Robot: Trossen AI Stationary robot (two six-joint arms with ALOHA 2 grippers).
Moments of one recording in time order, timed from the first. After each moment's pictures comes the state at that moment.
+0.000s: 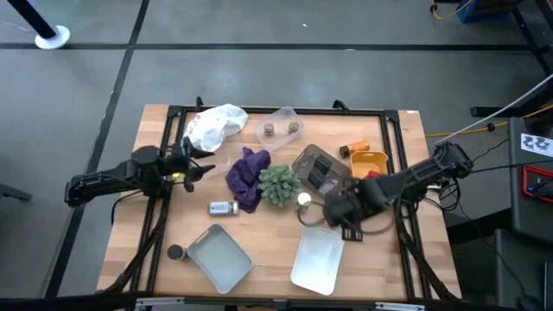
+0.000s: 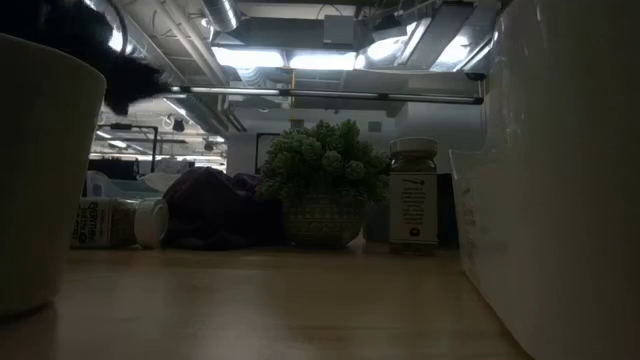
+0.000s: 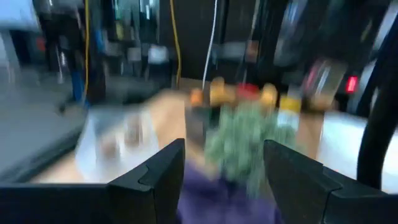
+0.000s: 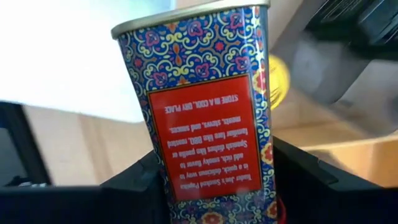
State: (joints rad) left arm 0.21 0.01 0.13 -0.15 -0.03 -0.07; right arm 0.43 1.60 1.51 -1.42 0.04 0.51
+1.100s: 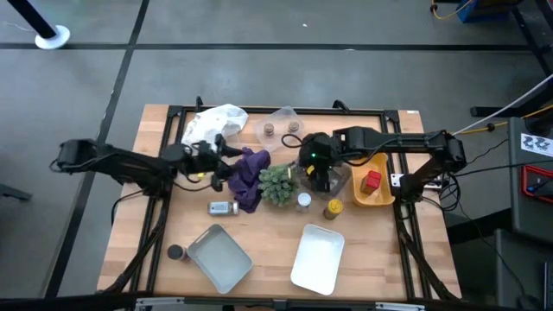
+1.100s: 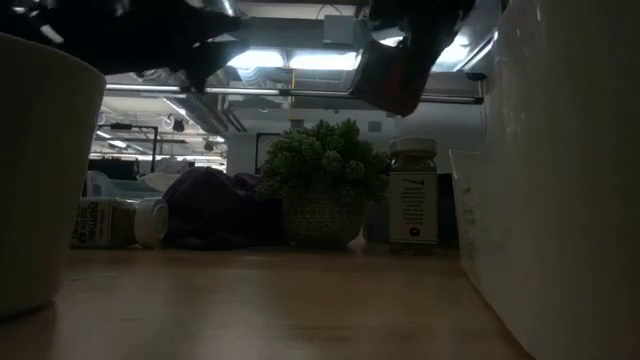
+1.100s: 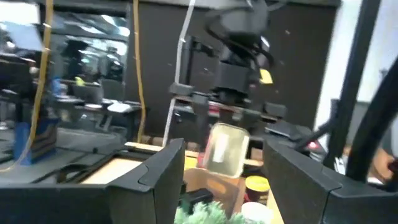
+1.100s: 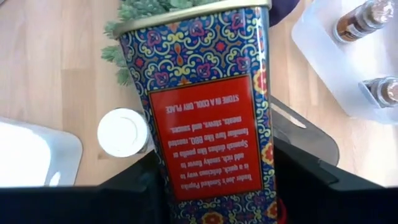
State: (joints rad) left arm 0.12 1.03 0.22 1.04 0.02 -0.12; right arm -0.04 1.60 1.51 -1.03 0.03 -0.03
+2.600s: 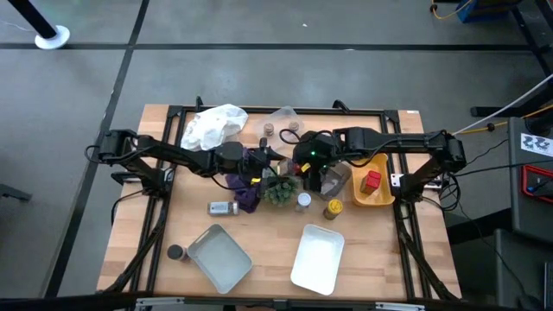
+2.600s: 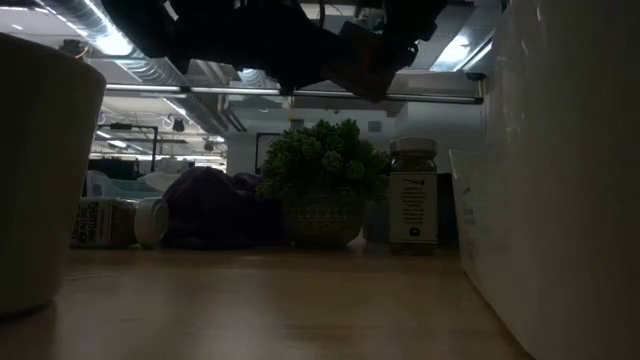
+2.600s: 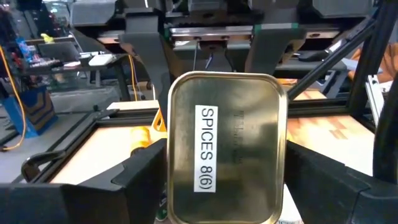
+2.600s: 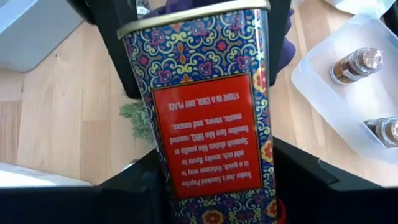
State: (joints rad) left arm 0.06 1.53 0.77 0.66 0.02 0.09; right arm -0.04 1.60 1.51 -0.87 0.02 0.02
